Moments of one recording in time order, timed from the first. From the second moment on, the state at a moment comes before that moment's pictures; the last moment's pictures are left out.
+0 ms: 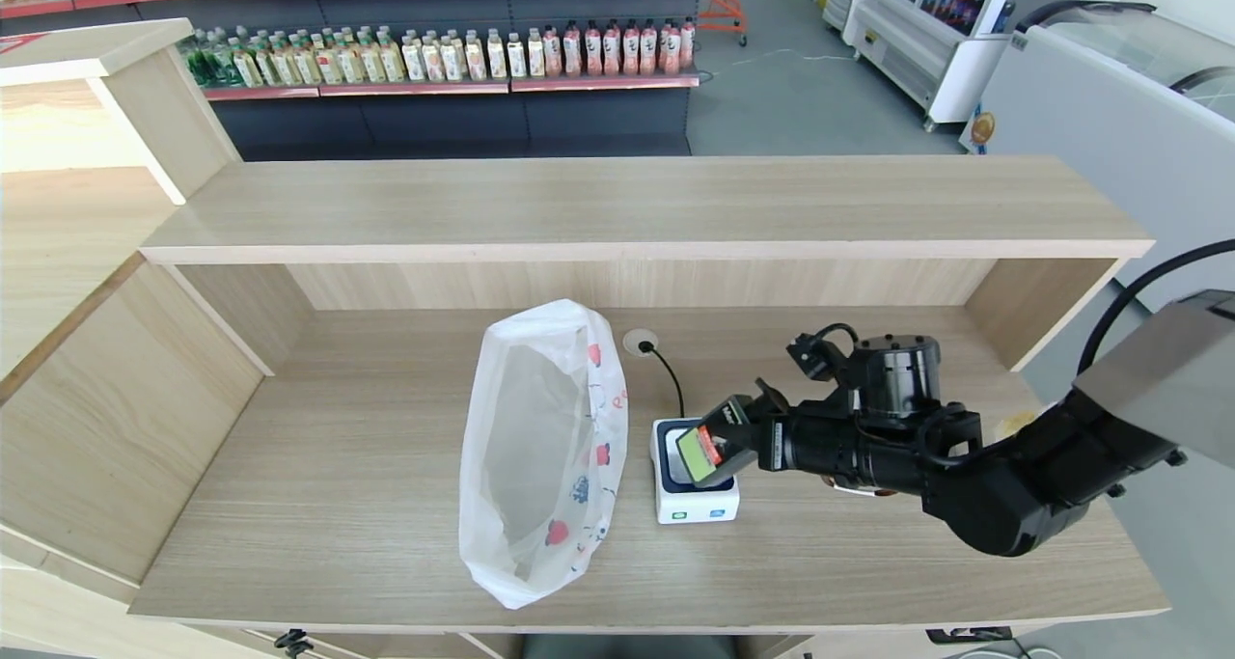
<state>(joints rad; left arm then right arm) 0.00 0.00 0.00 0.00 0.00 0.01 0.40 2.08 -0.82 -0.85 0.37 0.29</state>
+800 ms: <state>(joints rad) 0.00 0.00 0.00 0.00 0.00 0.00 0.41 2.11 -0.85 -0.91 0.35 0.32</state>
